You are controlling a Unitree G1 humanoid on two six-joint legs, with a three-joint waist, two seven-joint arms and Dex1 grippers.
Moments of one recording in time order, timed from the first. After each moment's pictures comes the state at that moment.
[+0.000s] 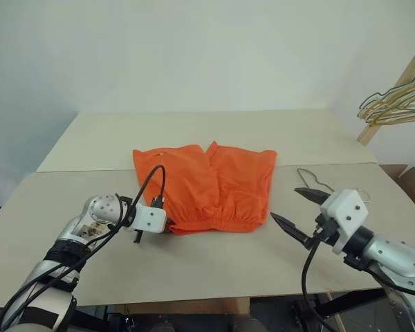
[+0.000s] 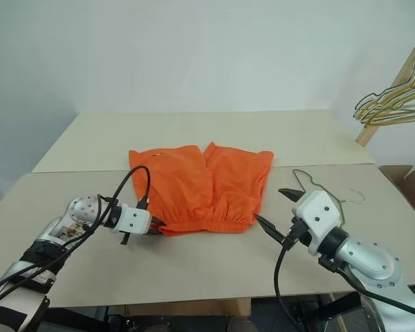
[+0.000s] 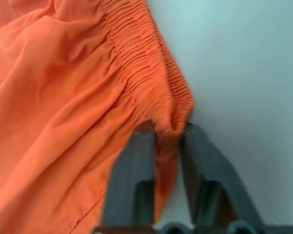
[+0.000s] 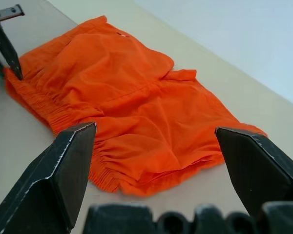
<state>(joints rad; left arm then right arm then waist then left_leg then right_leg) -0.53 0.70 -0.33 0.51 0.11 -0.51 -1.24 0.18 -0.71 -0.24 -0.69 0.42 0.42 0.66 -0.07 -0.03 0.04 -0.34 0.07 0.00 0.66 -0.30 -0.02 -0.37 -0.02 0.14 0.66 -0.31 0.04</state>
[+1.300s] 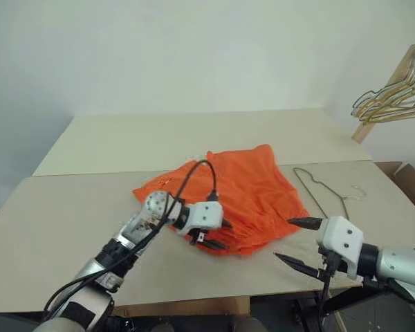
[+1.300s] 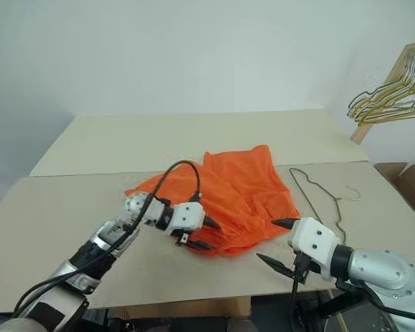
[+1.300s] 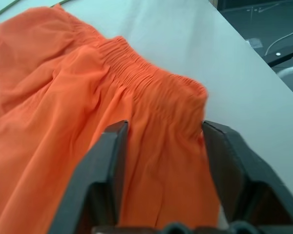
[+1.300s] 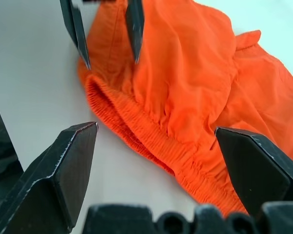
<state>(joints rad) -0.56 0.49 -0.42 0.07 -0.08 0.13 -1.31 0.31 -0.88 -0.25 -0.71 0.33 0.37 0.88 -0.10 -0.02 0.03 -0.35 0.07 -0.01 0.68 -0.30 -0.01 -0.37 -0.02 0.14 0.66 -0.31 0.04</state>
